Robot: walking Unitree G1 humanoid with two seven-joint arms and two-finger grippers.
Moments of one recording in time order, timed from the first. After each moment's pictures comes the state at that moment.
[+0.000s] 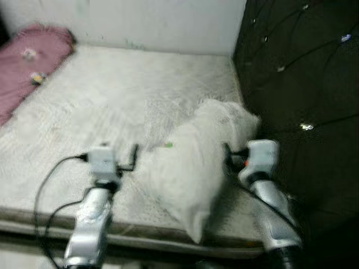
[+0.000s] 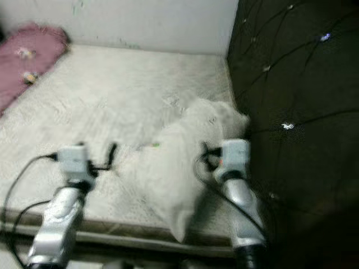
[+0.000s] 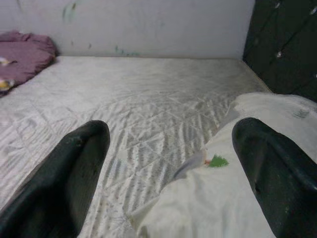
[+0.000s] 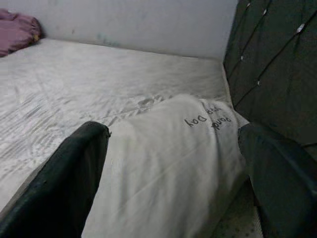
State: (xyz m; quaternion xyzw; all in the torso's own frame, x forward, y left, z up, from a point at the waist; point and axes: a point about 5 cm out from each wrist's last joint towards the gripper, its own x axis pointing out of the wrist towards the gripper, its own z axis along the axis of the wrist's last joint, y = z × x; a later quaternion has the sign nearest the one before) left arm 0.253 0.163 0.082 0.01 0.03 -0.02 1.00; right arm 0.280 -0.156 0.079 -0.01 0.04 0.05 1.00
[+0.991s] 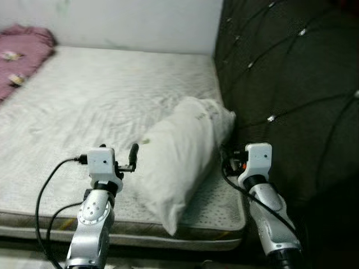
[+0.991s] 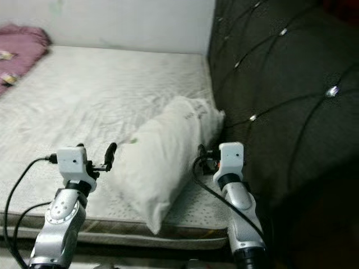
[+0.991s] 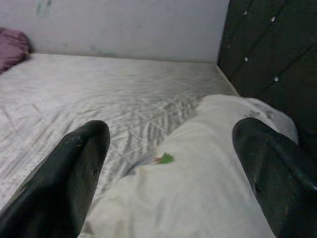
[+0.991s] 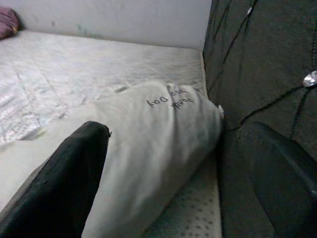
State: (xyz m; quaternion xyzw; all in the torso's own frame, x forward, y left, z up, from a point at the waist) left arm 0.256 0.157 0.085 -0.01 0.02 -0.02 1.00; right arm 0.277 -0.162 0.074 -0.01 0.05 0.05 1.00
